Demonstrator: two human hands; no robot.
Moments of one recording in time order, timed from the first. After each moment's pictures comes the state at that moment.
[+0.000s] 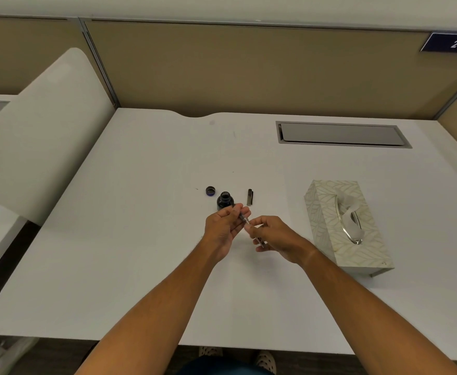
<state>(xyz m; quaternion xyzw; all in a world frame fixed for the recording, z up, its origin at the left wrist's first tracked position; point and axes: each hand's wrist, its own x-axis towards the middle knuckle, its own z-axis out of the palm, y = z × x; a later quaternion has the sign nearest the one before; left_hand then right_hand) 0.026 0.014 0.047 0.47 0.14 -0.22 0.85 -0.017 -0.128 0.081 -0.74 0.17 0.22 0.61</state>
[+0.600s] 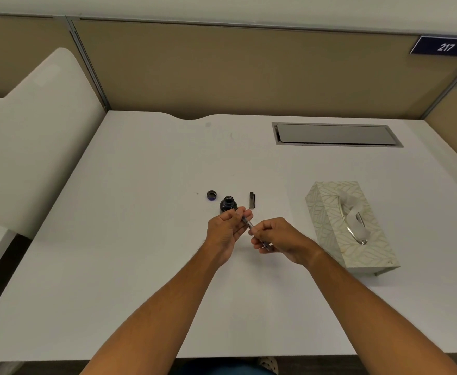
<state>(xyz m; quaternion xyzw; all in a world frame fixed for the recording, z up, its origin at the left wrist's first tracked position) 0.038 0.024 0.045 0.46 0.13 -0.24 0.84 -0.010 -0.124 0.078 -0.74 0.18 0.22 0.60</state>
